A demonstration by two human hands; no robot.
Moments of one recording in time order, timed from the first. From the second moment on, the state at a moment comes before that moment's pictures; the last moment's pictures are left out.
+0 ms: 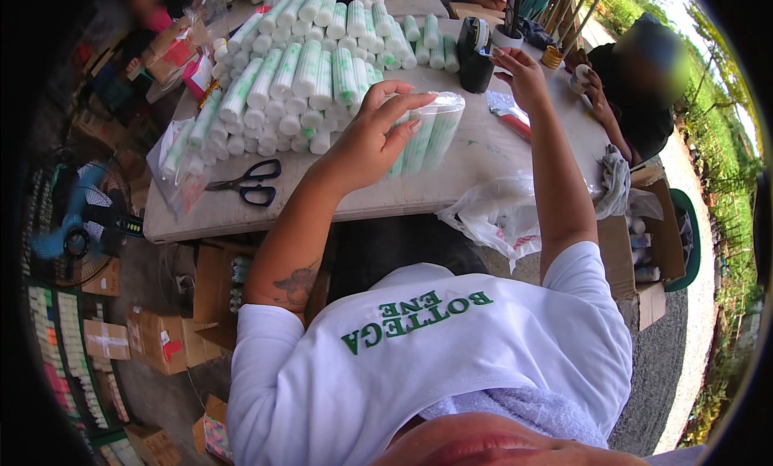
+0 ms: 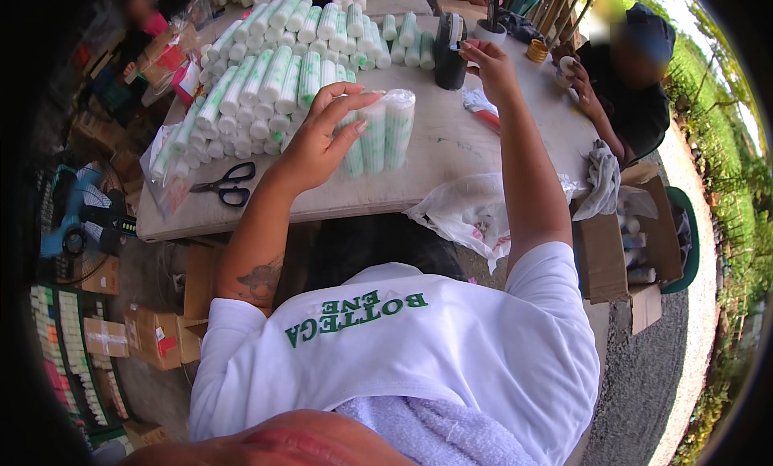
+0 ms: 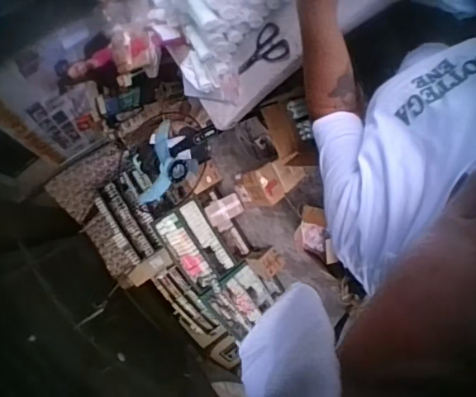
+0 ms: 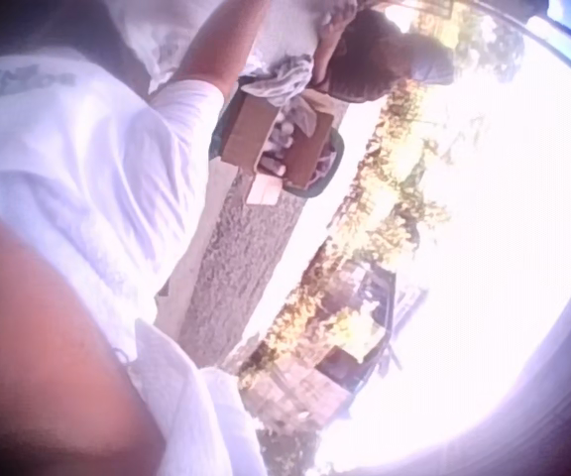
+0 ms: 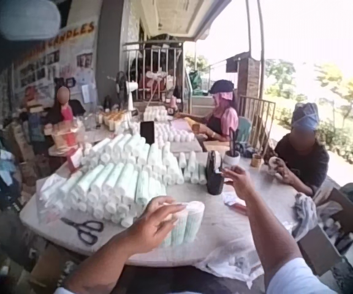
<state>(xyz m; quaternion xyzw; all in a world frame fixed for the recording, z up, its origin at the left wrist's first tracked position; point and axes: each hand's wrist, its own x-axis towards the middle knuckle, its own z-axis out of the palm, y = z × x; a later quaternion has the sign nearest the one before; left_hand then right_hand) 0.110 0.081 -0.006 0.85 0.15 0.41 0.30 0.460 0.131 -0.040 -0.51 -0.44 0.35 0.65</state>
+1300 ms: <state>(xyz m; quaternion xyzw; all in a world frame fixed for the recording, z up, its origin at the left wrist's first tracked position) 0.137 0.064 -0.040 0.77 0.17 0.60 0.14 0.304 0.021 0.025 -0.67 -0.67 0.05 0.33</state>
